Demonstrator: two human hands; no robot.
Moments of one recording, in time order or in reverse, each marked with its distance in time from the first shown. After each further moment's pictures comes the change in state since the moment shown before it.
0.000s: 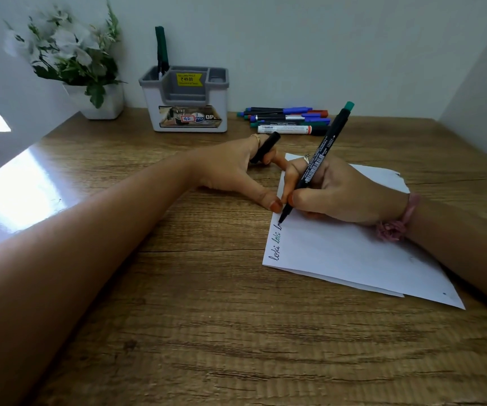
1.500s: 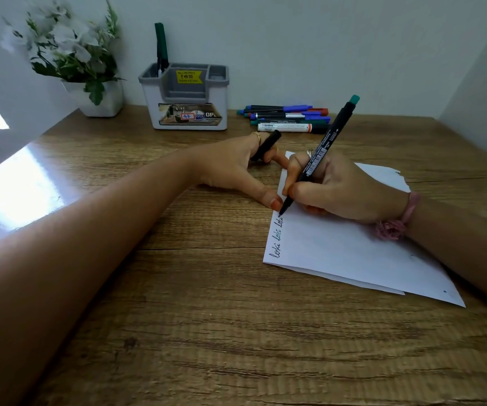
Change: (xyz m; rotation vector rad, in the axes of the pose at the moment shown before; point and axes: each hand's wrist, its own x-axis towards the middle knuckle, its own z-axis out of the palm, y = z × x) left_hand 0.002 -0.002 0.001 0.006 -0.002 0.010; right_hand 0.000 -0.003 0.003 -0.040 0.088 0.002
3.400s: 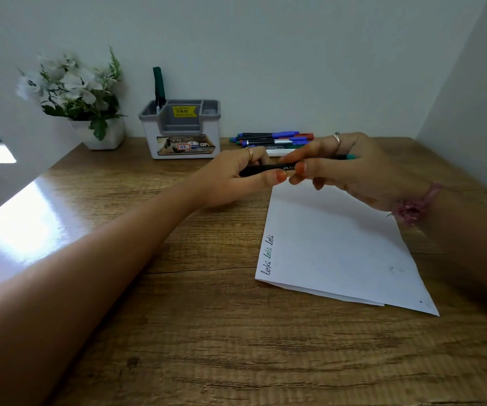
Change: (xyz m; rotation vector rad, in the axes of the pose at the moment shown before) left_hand -0.007 0.019 0.006 0.042 0.378 0.213; right_hand -0.005 -0.027 -0.042 0.128 0.219 0.049
